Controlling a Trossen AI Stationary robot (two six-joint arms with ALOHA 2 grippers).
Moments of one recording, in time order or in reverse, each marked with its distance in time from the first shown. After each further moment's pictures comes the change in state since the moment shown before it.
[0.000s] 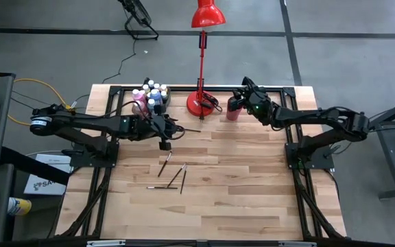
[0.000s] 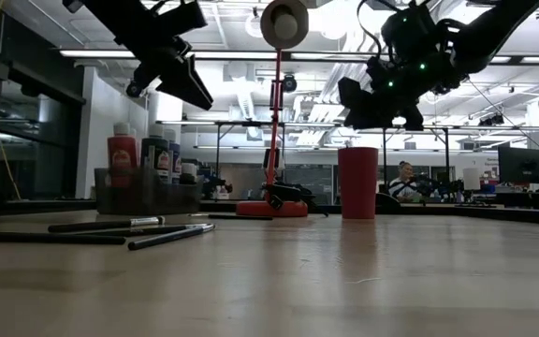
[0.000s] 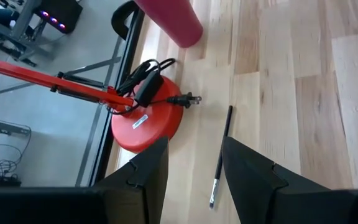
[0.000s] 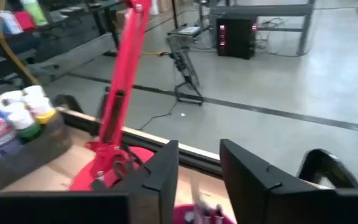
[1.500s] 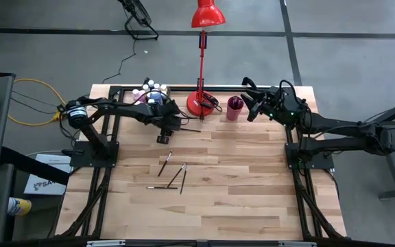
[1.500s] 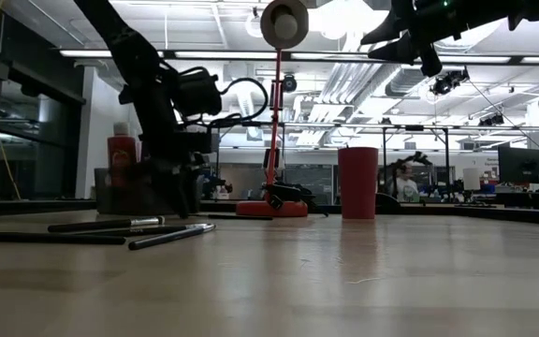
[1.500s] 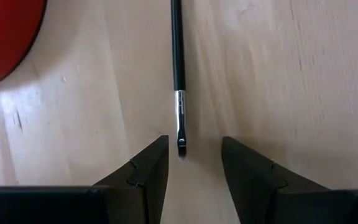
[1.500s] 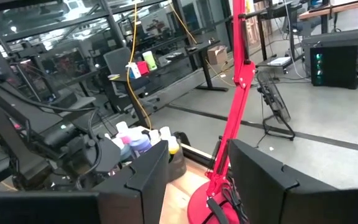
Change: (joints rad) left arm 0.402 0.453 0.002 -0.024 0.472 0.330; right arm 0.147 -0.485 0.002 -0.214 -0.186 0.002
